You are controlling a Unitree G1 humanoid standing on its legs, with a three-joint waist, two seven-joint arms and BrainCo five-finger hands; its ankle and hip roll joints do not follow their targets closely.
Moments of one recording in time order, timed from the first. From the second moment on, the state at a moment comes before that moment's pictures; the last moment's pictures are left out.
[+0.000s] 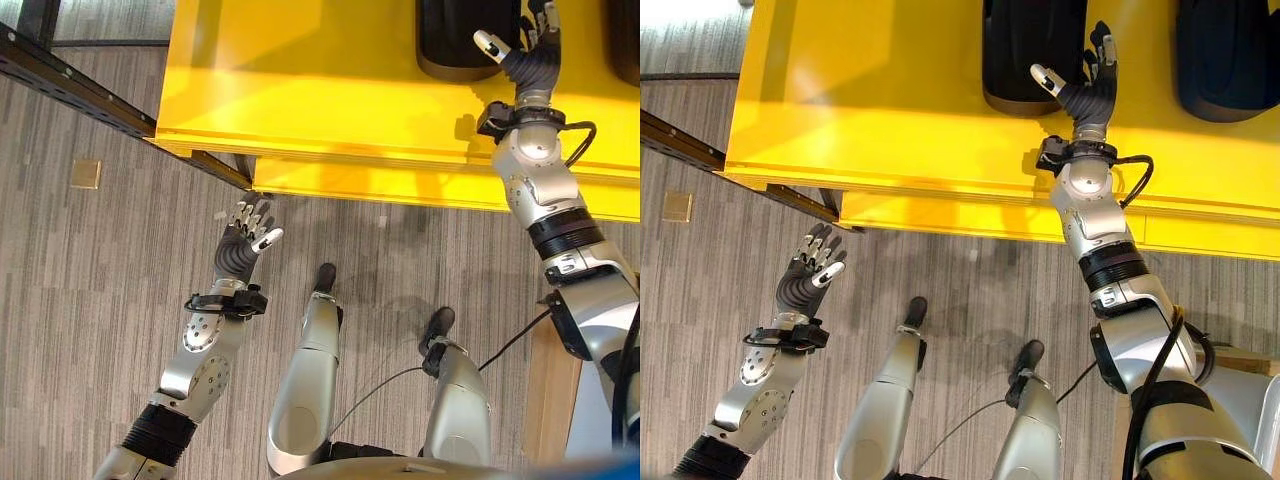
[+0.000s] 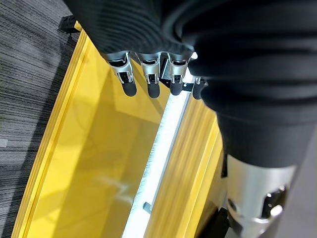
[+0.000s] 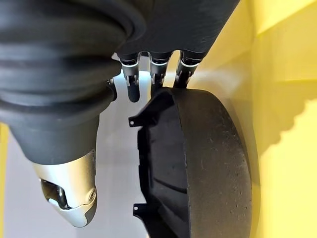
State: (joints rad) left arm -0.05 0.52 -0.24 -0.07 -0.79 -0.26 0.17; right arm -1.09 -0.52 0.29 0.65 0.57 -0.21 -0.44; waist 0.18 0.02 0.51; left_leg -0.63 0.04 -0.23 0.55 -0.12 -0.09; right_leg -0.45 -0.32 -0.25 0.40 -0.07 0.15
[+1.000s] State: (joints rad) left arm -0.05 0.52 -0.24 -0.07 -0.79 -0.26 0.18; right arm -1.08 -0.48 0.28 0.65 0.57 -0.21 -0.44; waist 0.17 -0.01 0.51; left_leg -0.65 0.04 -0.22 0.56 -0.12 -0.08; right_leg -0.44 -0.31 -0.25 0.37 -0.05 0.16
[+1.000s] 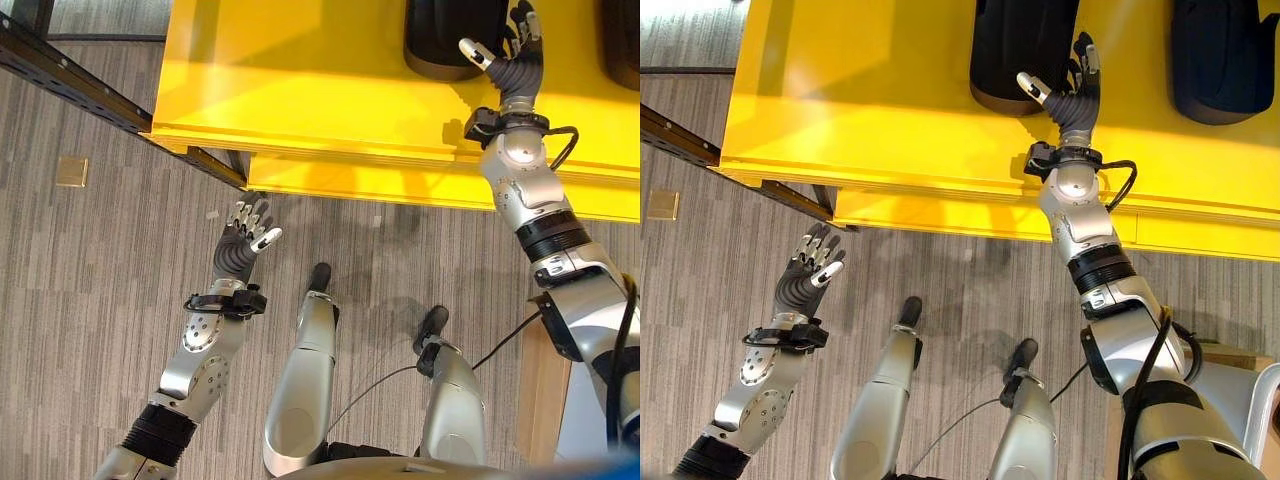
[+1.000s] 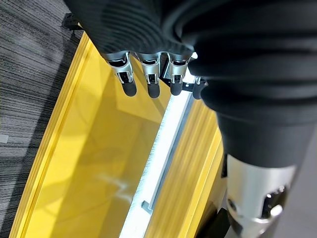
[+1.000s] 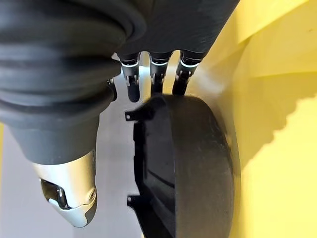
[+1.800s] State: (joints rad) left arm 0.00 0.48 -0.19 -0.07 -0.79 -0.27 0.18; right arm -0.41 -0.46 0.09 0.02 0.41 -0.23 -0.43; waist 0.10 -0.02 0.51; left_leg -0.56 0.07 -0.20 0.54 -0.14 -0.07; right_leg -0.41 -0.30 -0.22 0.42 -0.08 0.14
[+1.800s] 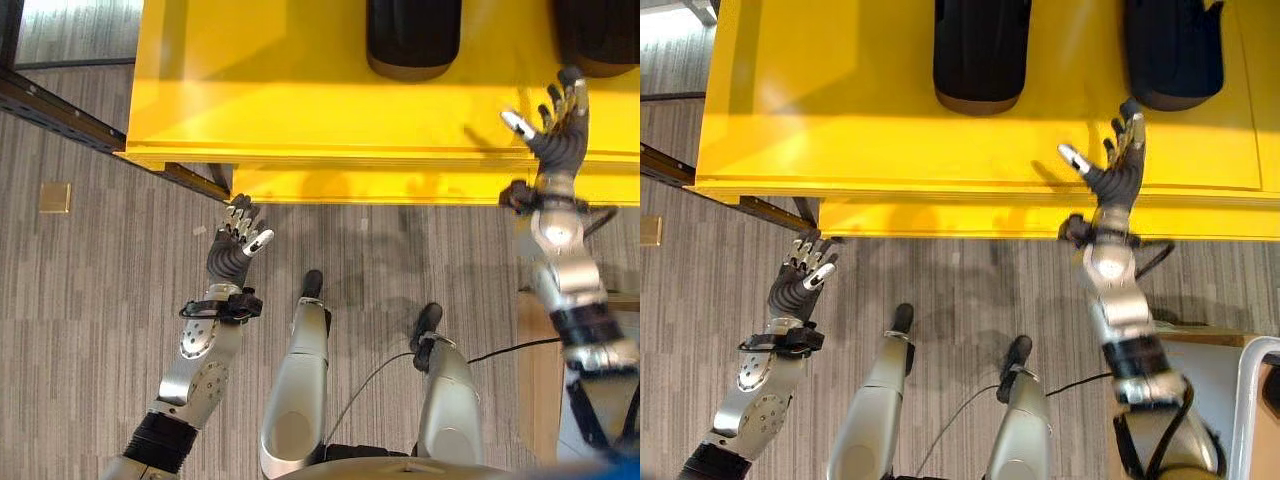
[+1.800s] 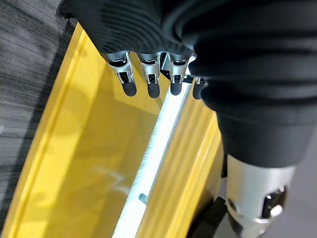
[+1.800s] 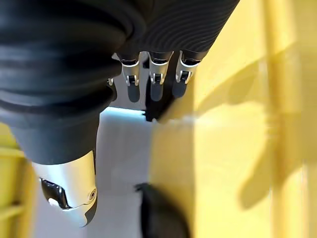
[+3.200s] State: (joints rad) left arm 0.09 0.27 -0.11 0.06 -0.72 -0.25 0.04; right arm 0.05 -0.33 0.17 -0.02 0.49 -0.21 -0.02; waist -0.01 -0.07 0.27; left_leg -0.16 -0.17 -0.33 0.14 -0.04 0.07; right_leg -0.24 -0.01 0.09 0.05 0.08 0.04
